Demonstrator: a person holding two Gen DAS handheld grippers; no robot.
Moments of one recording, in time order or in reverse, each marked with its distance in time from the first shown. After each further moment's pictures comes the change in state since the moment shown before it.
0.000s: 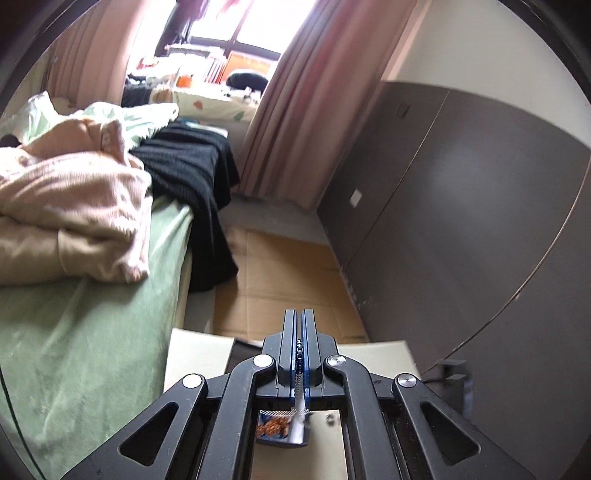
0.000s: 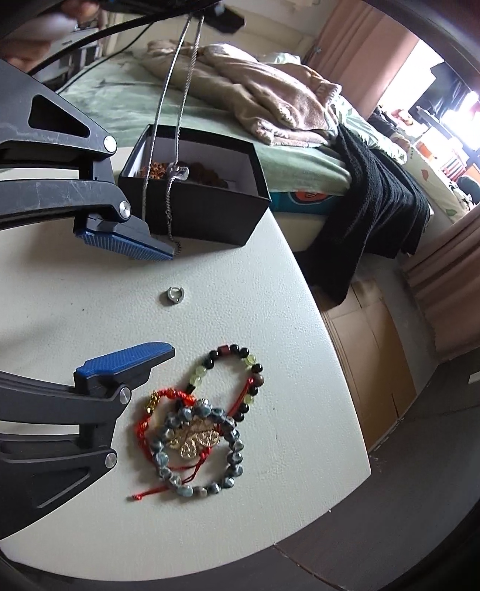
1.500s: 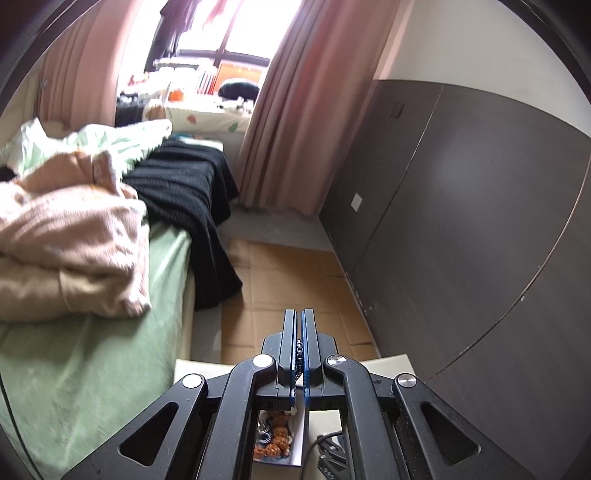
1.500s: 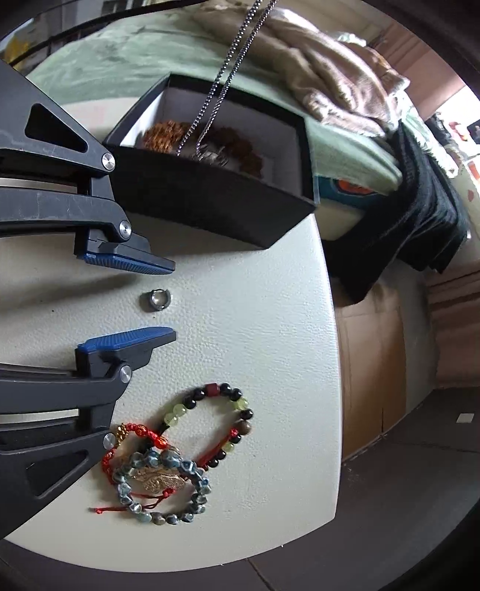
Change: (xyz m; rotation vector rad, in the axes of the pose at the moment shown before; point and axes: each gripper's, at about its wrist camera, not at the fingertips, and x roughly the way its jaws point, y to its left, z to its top) left arm 0.013 -0.015 0.027 0.056 0.021 0.041; right arm 0.043 0.039 -0.003 -0.236 0.056 -0.217
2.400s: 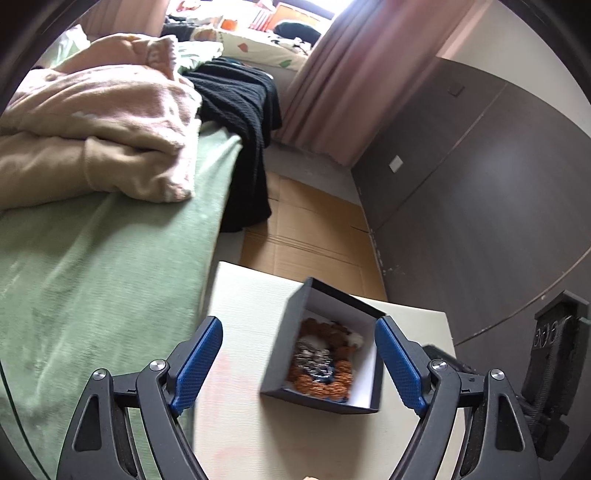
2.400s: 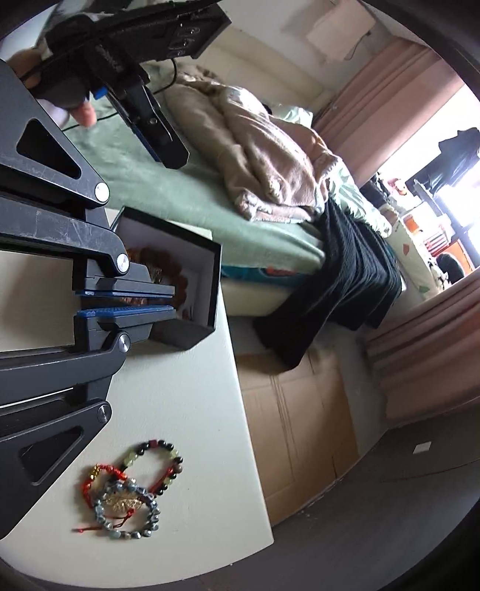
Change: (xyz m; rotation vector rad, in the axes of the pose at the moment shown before) left arm 0.027 0.095 -0.072 -0.207 0.185 0.033; right arm -0.077 0.014 0.009 0.029 -0.241 0.289
